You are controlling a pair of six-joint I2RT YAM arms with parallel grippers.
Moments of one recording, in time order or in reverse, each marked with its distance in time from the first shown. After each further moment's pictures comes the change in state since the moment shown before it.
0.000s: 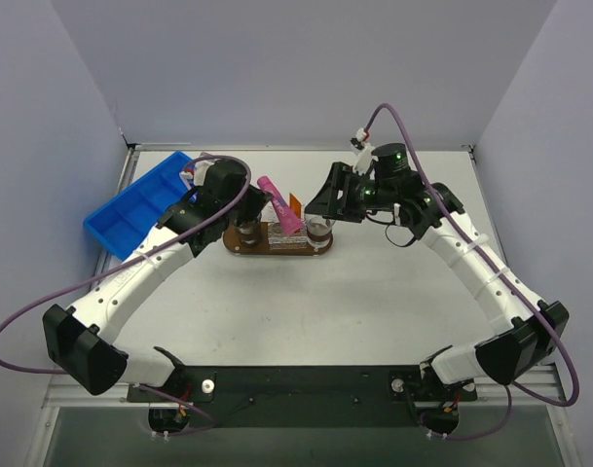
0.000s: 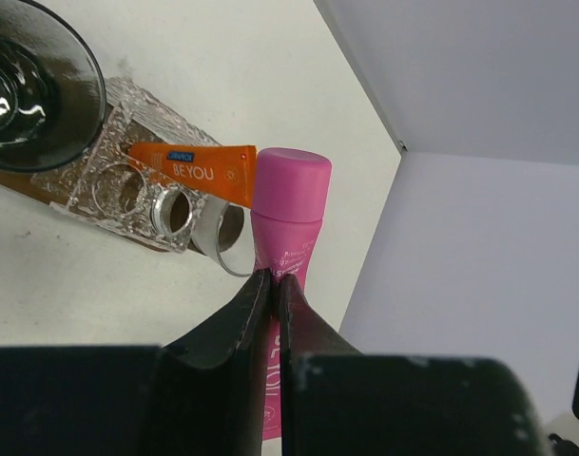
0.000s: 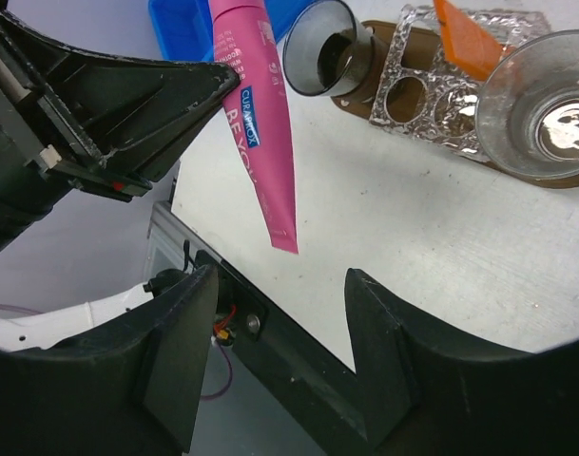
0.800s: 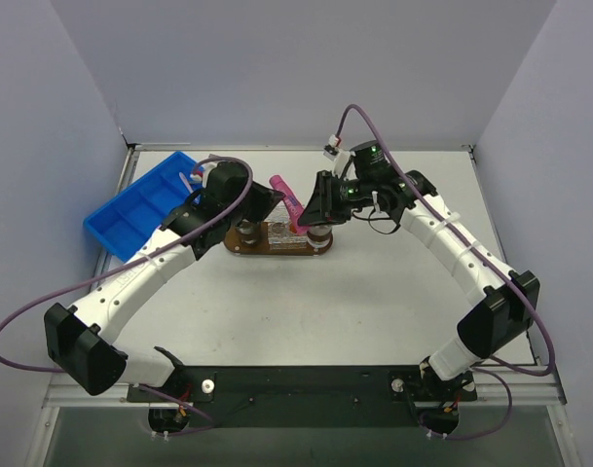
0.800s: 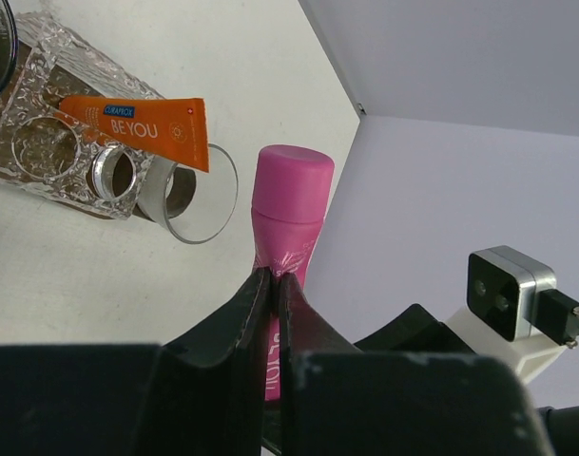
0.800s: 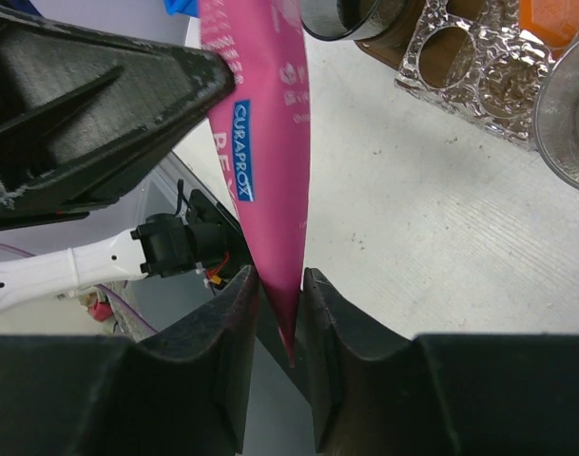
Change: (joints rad) left arm -0.036 -0.002 -0.016 0.082 0.088 -0.076; right arm 0.011 0.169 0.071 -0.060 -0.166 -0.113
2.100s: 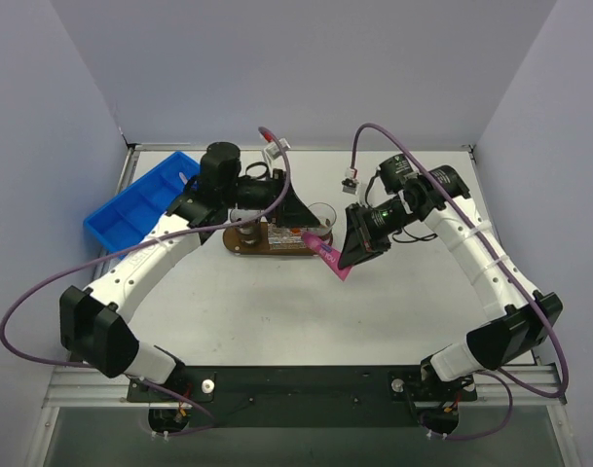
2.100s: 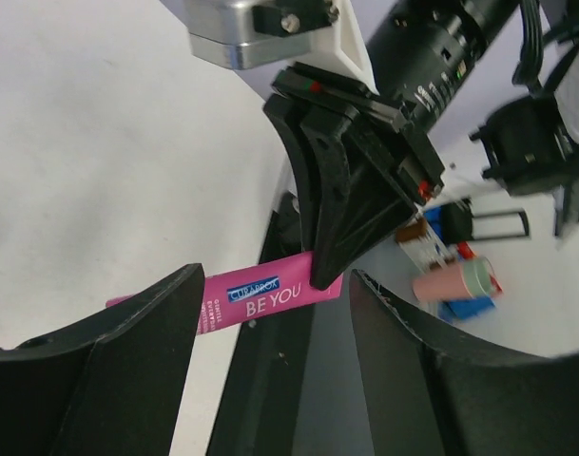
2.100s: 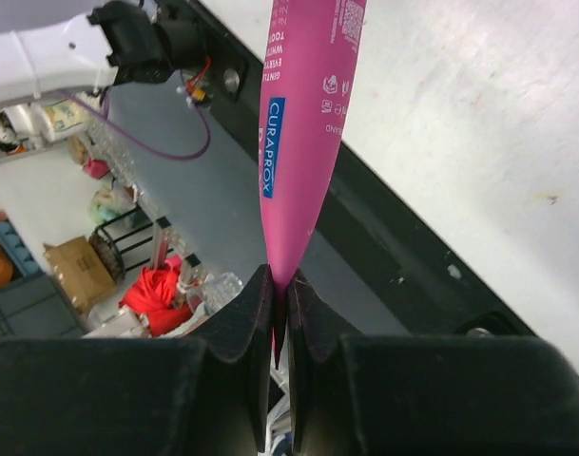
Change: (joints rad) left arm 0.112 0.082 0.018 0.311 1.086 0.855; right arm -0.079 -0.064 0.093 -0.647 -0.151 -0.354
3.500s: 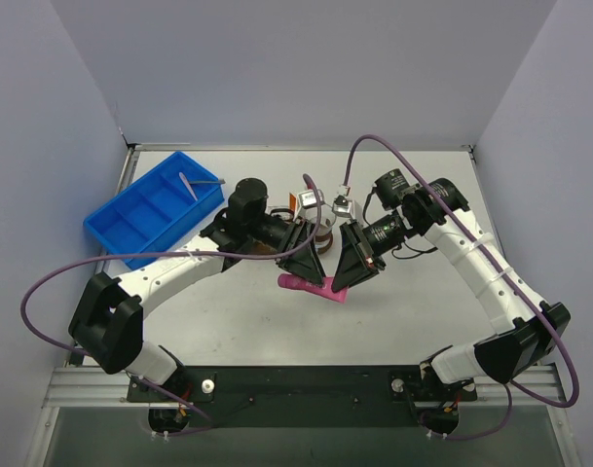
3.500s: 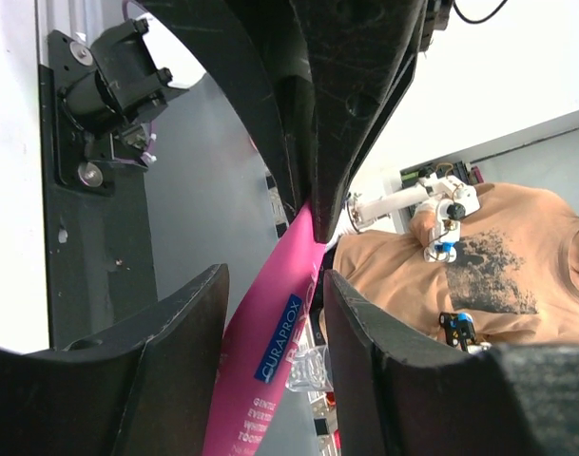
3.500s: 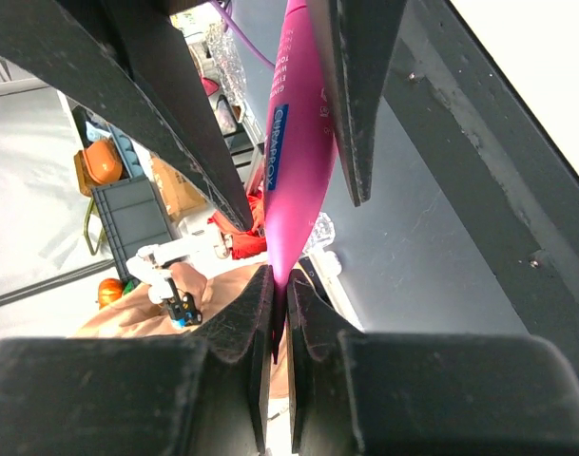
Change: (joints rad) left arm -0.172 0.059 -0.259 0.460 0.467 -0.369; right arm 0.054 -0.087 -0.109 -0.046 -0.313 0.026
